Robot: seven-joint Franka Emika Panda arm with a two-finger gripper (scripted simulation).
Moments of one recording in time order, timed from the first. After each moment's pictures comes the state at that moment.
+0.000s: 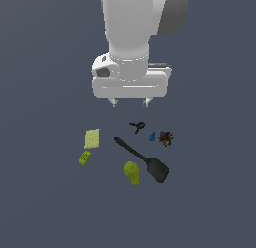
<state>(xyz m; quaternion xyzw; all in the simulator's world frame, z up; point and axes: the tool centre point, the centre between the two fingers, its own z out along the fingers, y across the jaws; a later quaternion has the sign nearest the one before) 0.008 0.007 0.316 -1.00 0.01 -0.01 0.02</state>
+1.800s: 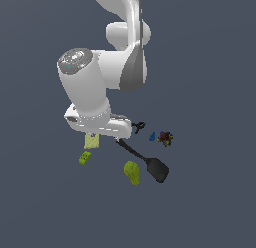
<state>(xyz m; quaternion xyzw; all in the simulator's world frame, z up) 0.055 -0.085 0.198 -0.99 0.10 0.00 0.03</state>
